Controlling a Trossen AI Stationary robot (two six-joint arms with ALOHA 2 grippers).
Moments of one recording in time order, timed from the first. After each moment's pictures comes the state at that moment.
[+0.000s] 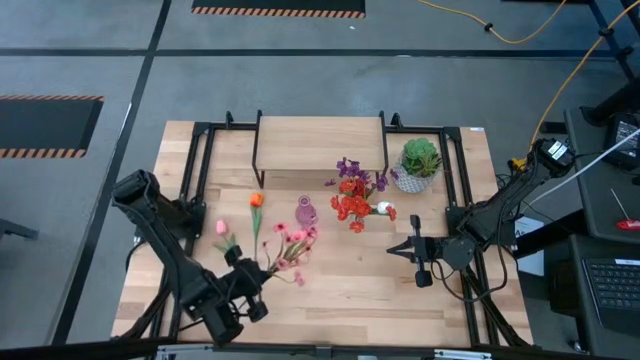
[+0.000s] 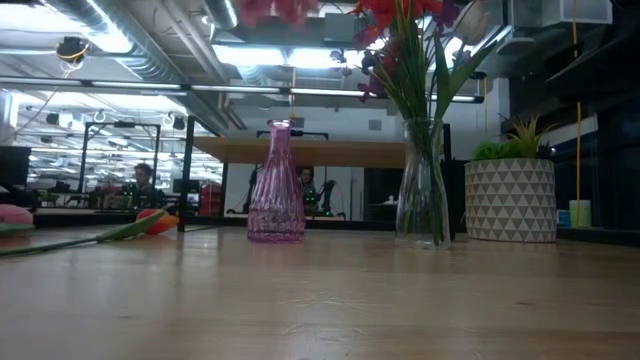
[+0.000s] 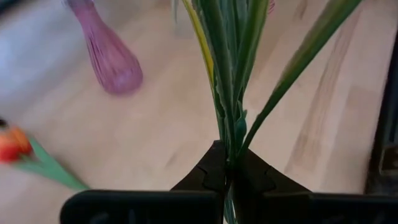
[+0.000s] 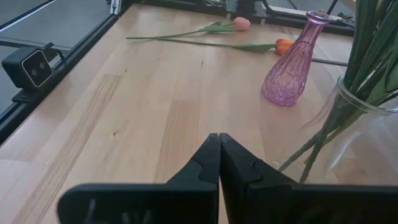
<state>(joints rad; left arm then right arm) -0.89 1.67 1.34 -1.01 -0.86 -1.36 0.76 0.99 0.35 0.14 0.67 0.23</state>
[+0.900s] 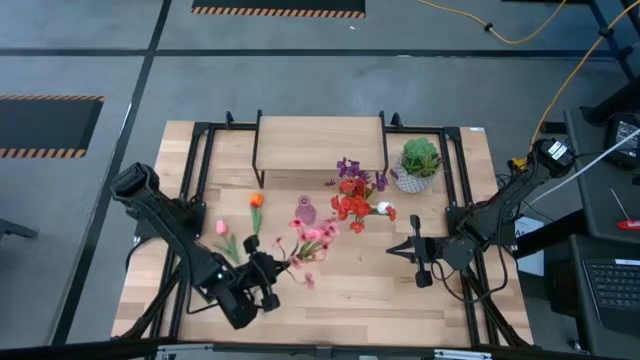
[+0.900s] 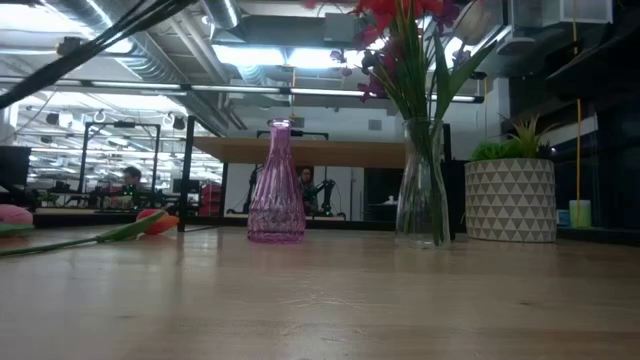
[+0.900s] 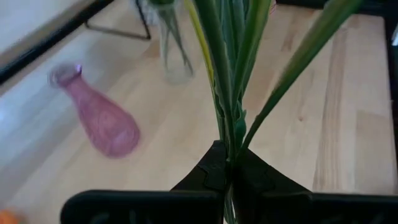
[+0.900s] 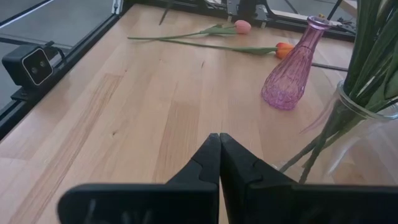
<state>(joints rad) -0.77 1.61 1.21 -0.66 -0.91 -0.93 0.76 0.99 0.35 0.15 0.68 0.20</state>
